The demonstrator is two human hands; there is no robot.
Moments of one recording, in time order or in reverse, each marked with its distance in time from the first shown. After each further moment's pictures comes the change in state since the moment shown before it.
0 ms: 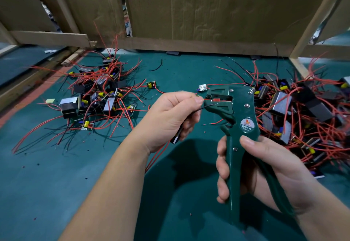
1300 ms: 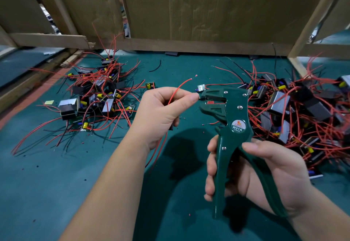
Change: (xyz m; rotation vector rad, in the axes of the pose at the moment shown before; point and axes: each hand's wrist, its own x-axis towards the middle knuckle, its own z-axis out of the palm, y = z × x) left_hand 0.004 0.001 -0.002 0.058 0.343 0.050; right_hand 0.003 -0.001 0.004 0.170 -0.093 0.048
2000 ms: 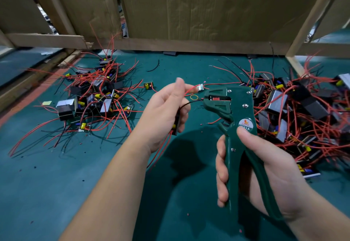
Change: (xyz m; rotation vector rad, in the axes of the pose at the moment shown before) left_hand 0.001 -0.005 0.006 -0.088 -0.114 -0.098; right_hand 0.001 0.007 0.009 -0.067 0.252 -0.050
